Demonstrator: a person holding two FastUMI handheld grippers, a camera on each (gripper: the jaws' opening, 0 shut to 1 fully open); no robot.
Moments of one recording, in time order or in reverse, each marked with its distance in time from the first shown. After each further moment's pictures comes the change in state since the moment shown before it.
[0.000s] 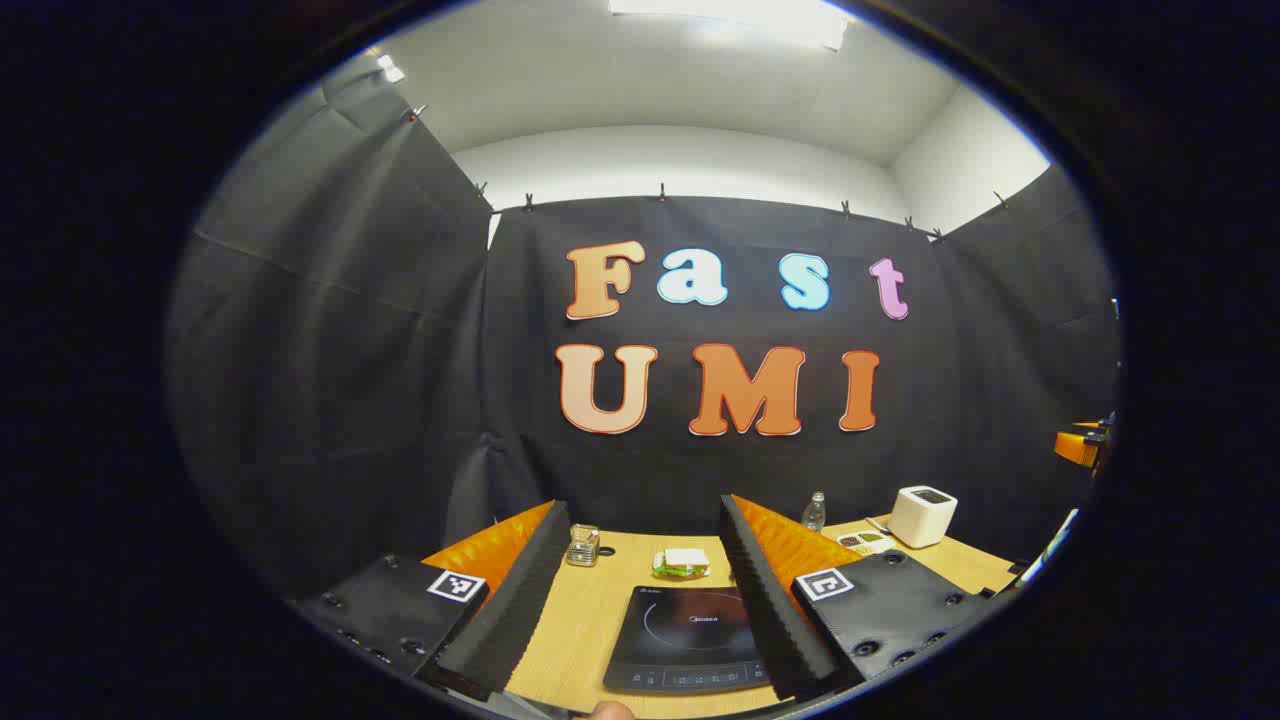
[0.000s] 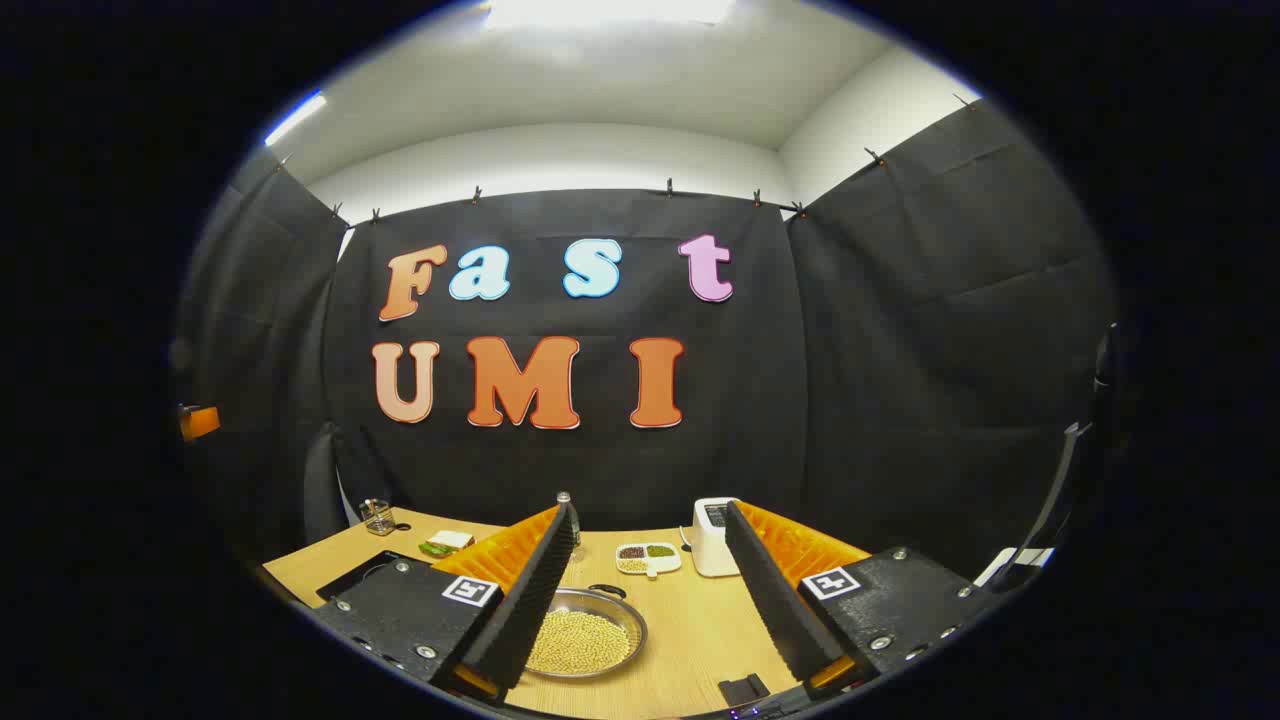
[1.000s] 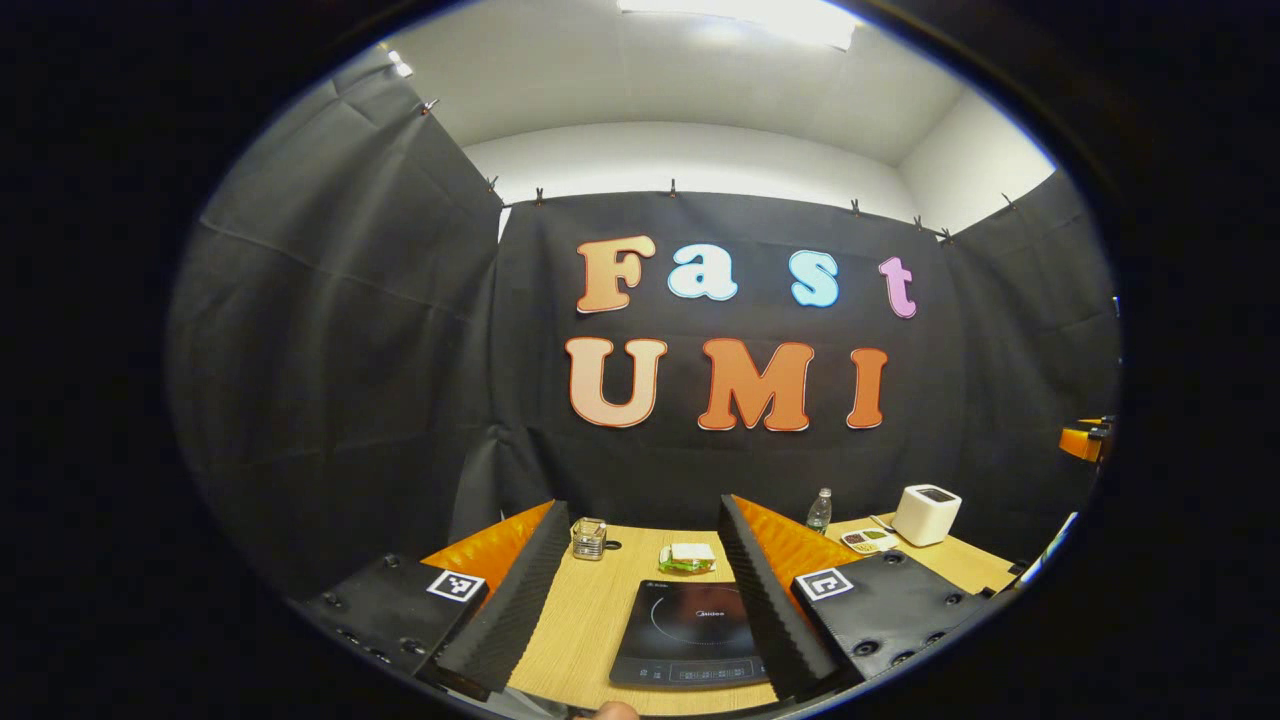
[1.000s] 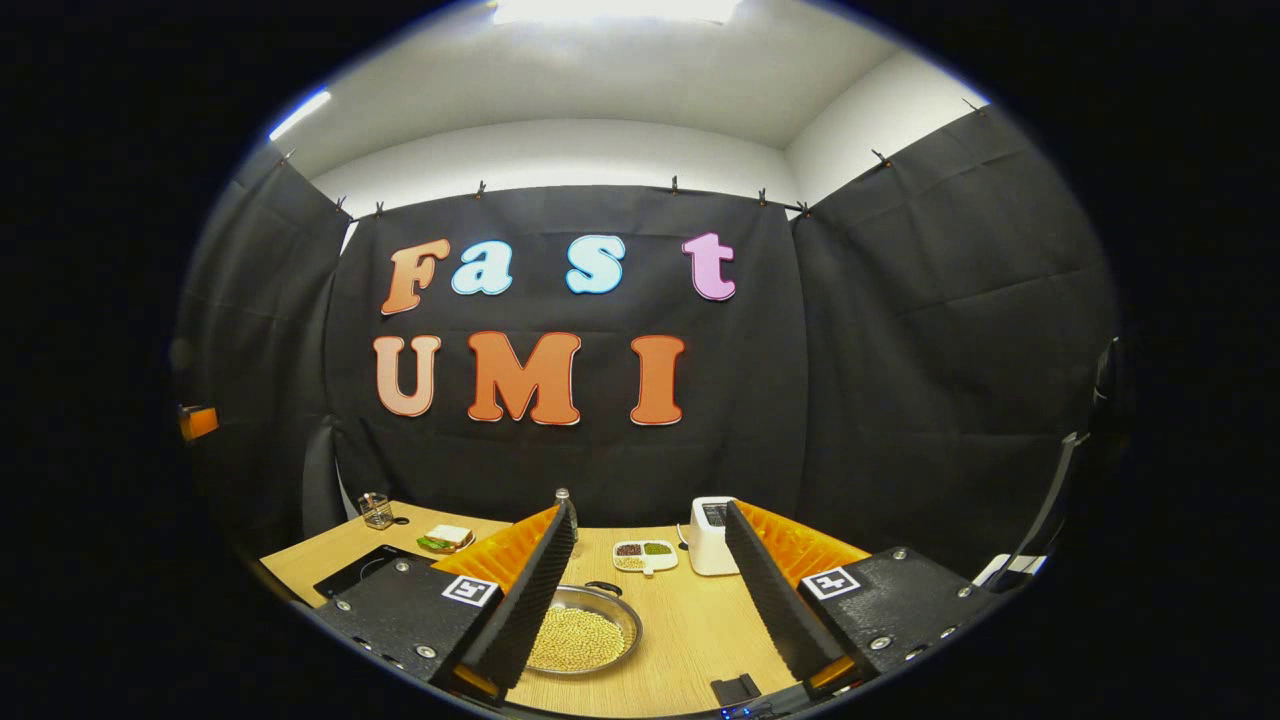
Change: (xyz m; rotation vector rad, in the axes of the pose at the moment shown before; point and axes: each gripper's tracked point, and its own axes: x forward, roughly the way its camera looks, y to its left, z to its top) left arm -0.007 0.029 -0.003 -0.007 0.007 0.037; right arm -0.004 0.000 0.005 -0.006 0.009 0.002
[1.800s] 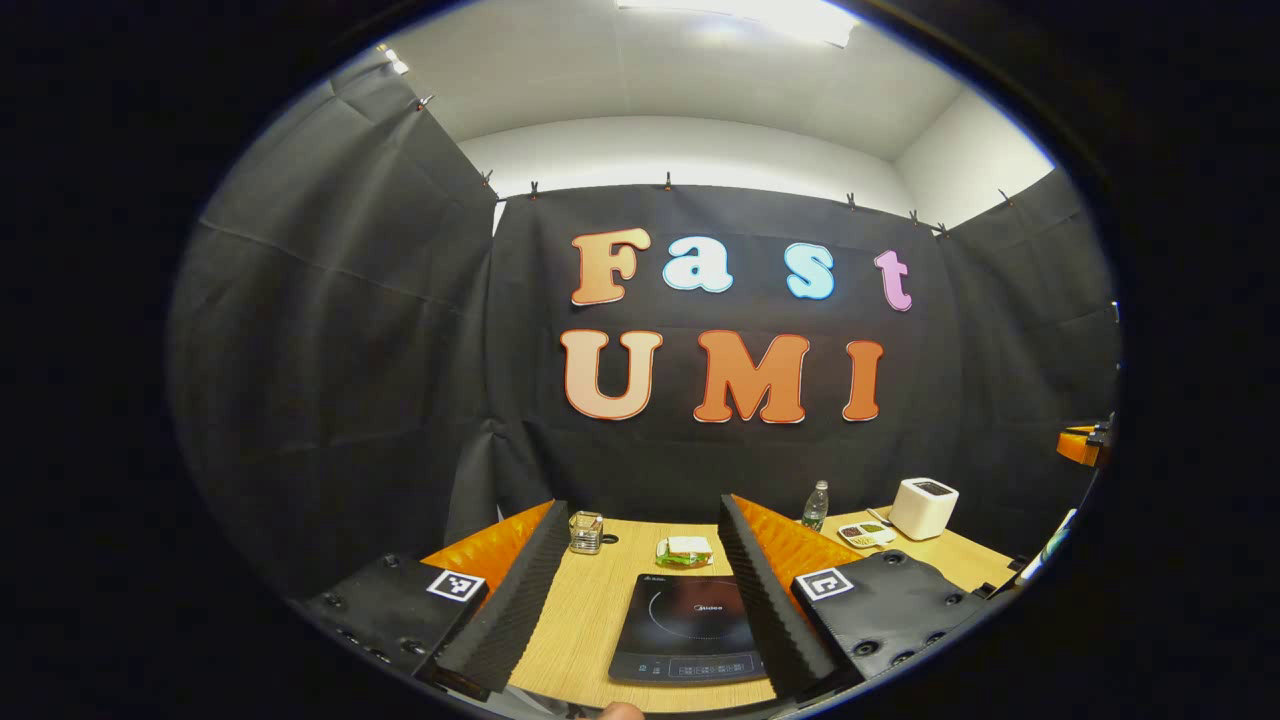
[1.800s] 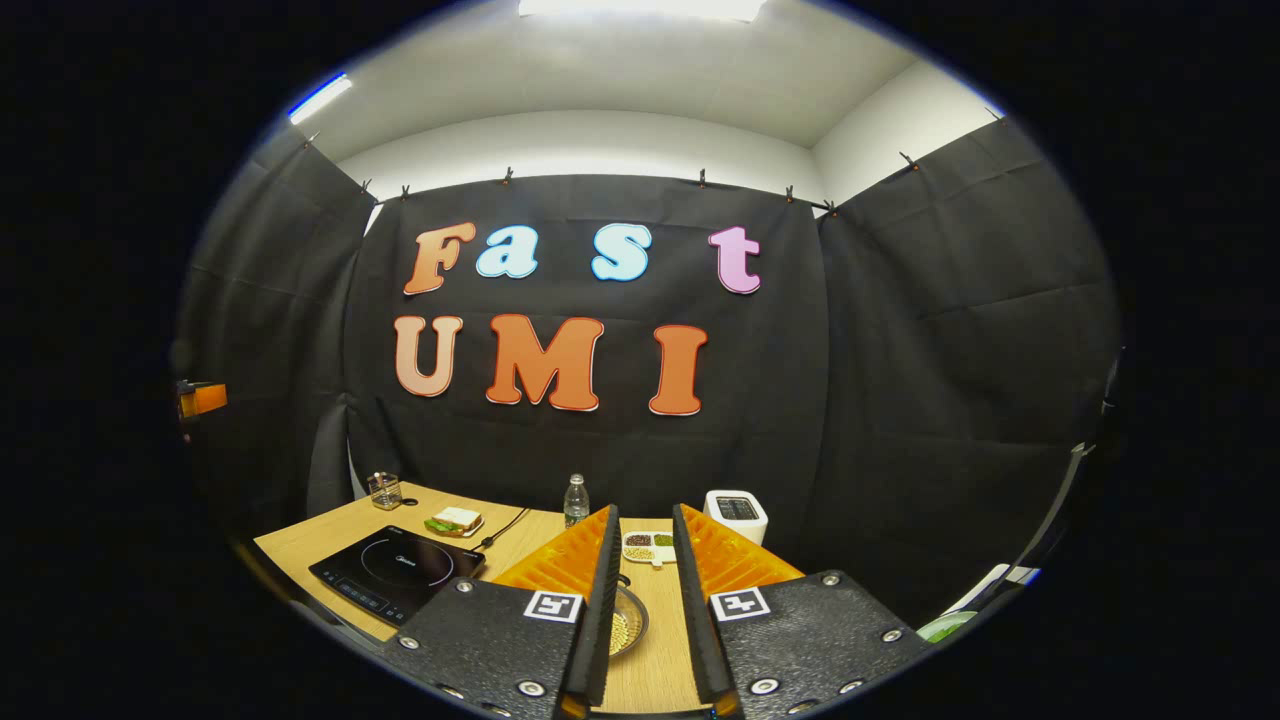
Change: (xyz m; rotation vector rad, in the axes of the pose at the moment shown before) left arm 0.000 -0.002 -0.006 0.009 0.018 -0.013; right arm -0.002 0.022 -0.018 -0.055 0.029 0.070
